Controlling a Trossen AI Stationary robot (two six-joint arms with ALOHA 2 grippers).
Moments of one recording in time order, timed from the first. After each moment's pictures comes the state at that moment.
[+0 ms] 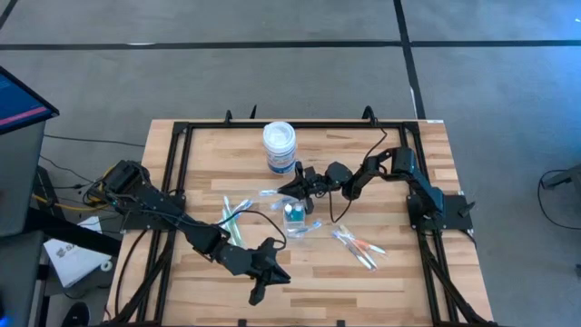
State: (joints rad) left arm -0.58 1.66 0.97 0.30 -0.24 -0.57; right arm -0.20 2.23 0.82 1.57 -0.39 0.26
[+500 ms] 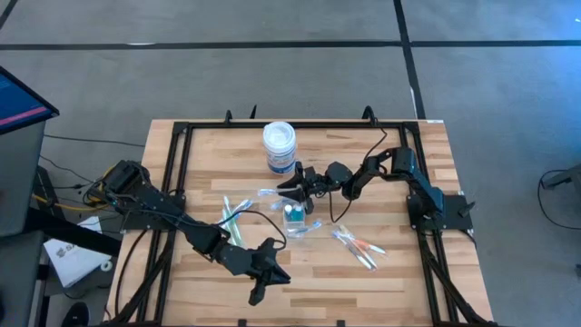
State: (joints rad) left arm -0.58 1.66 0.97 0.30 -0.24 -0.58; right arm -0.20 2.23 0.82 1.57 -0.40 0.27
